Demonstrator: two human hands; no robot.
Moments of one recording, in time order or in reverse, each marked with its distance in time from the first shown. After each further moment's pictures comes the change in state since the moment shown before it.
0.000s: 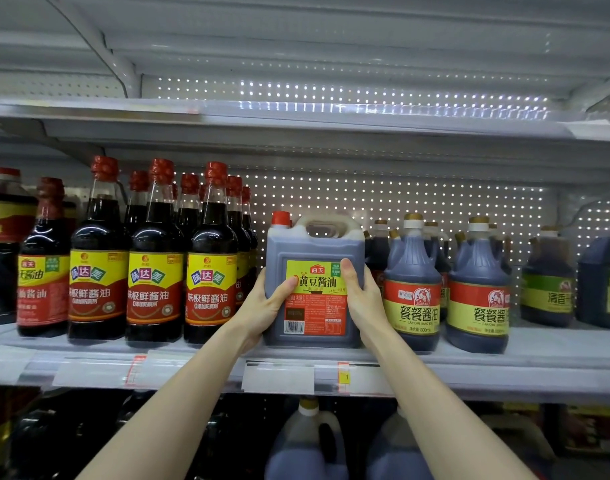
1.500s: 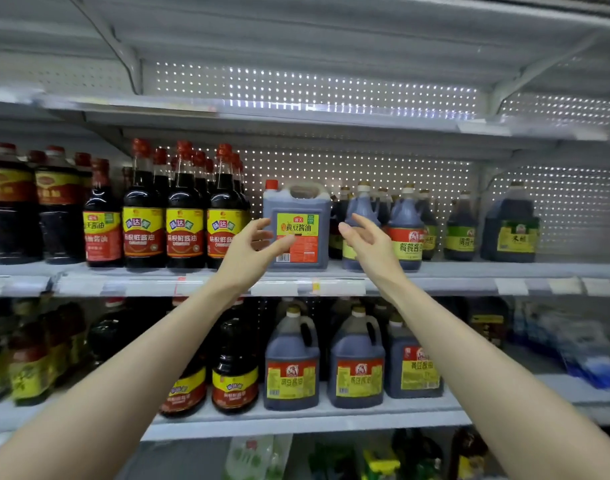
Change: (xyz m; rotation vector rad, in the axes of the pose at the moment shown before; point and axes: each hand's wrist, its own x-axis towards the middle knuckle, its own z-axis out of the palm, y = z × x) left_hand -0.185 0.109 0.021 0.365 0.090 0.165; right_hand -0.179 -0.120 -0.038 -0.307 0.060 -0.125
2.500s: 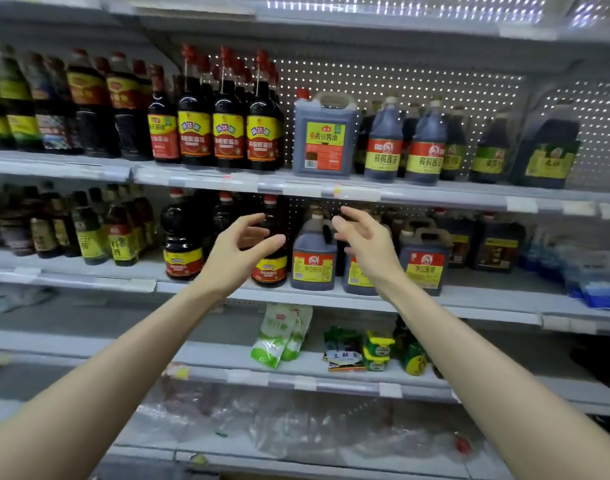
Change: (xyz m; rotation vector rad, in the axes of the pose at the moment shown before) left_hand -0.228 0.019 -0.007 0.042 0.040 -0.183; right_hand -0.203 -0.006 -0.024 0.094 -0.206 0.160
